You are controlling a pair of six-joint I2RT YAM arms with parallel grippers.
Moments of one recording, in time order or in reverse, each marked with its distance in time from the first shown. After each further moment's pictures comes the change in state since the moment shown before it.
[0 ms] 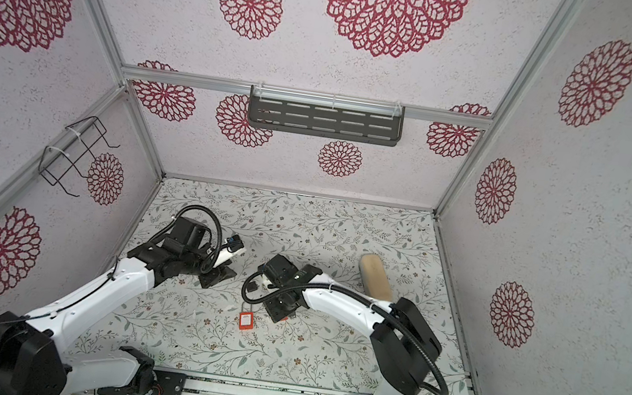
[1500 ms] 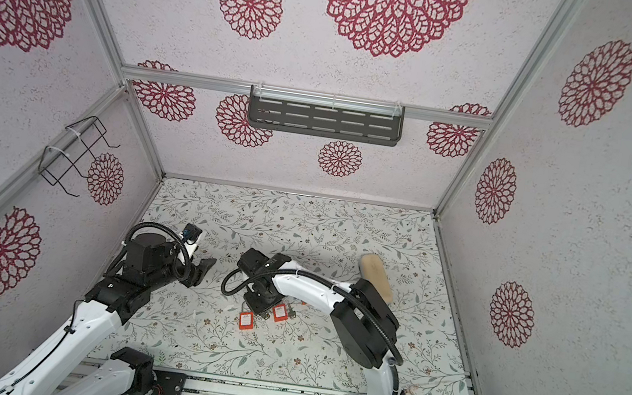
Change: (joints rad) left arm 0.121 -0.348 -0.225 0.237 -0.145 -0.354; right arm 0.037 0.225 0.287 -0.102 0.013 -0.003
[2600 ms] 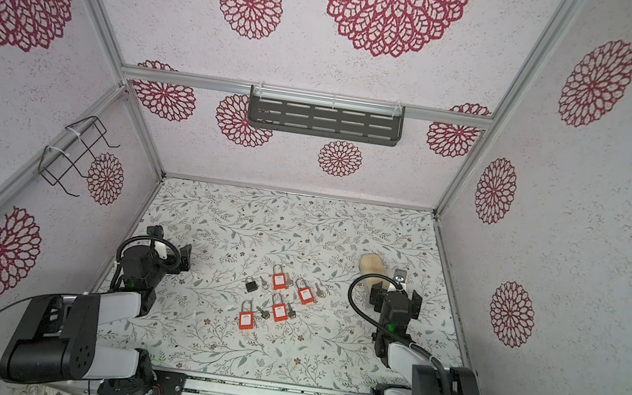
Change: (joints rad) left arm 0.382 0.565 -0.335 1.093 -0.033 -0.201; right arm -0.914 -0.671 -1.348 1.575 0.415 -0.210
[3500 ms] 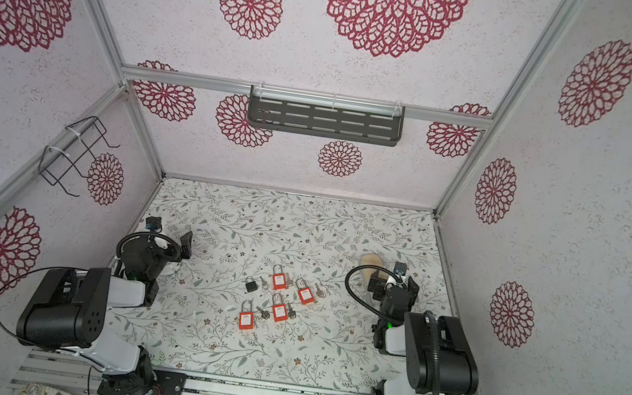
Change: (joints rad) left arm 0.016 0.147 0.068 0.189 0.032 -0.005; right arm -0.042 0.286 0.074 0.360 -0.100 0.016
